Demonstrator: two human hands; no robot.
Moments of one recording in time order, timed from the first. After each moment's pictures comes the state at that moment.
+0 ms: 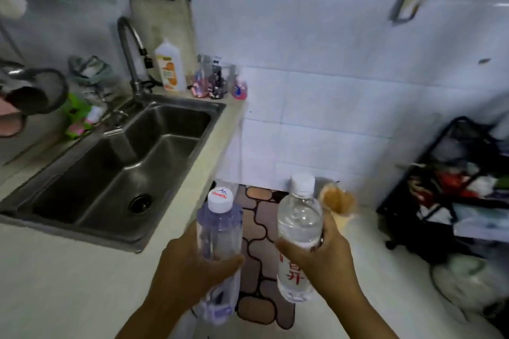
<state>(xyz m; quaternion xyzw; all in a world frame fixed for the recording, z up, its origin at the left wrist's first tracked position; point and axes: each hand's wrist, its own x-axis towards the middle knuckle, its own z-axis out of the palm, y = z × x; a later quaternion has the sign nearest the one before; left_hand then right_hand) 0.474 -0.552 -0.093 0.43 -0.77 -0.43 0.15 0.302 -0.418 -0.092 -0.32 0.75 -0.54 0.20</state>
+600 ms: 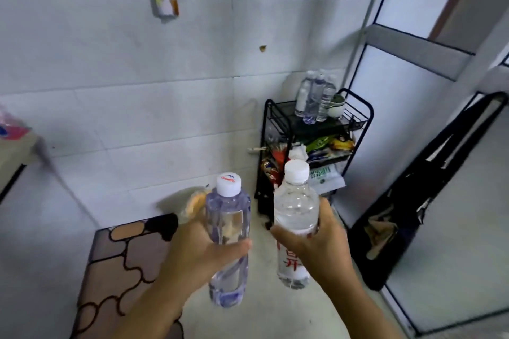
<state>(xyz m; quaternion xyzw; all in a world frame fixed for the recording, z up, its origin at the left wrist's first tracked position) 0.073 -0.308 -0.085 0.21 -0.84 -0.50 0.07 -0.010 -0.123 -0.082 -0.12 0.83 -0.54 0.03</state>
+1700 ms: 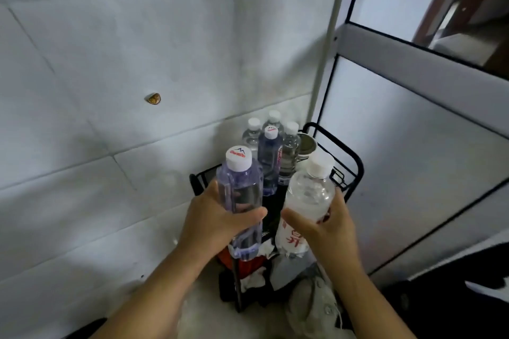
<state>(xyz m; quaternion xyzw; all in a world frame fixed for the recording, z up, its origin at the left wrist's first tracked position) -0.492 -0.318 -0.090 0.11 -0.85 -0.52 0.05 -0.510 -0.131 -0.099 0.02 0.80 -0.60 -0.01</state>
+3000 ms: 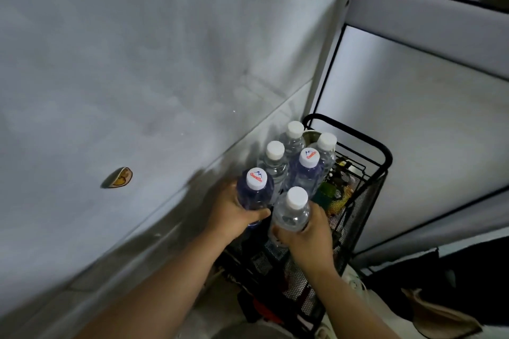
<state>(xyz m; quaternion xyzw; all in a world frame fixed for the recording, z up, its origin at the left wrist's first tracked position) -0.728 -0.430 -0.211 -0.02 -0.82 -0.57 -0.09 -0.653 -0.284 -0.199 0.21 0.82 -0.54 -0.06</state>
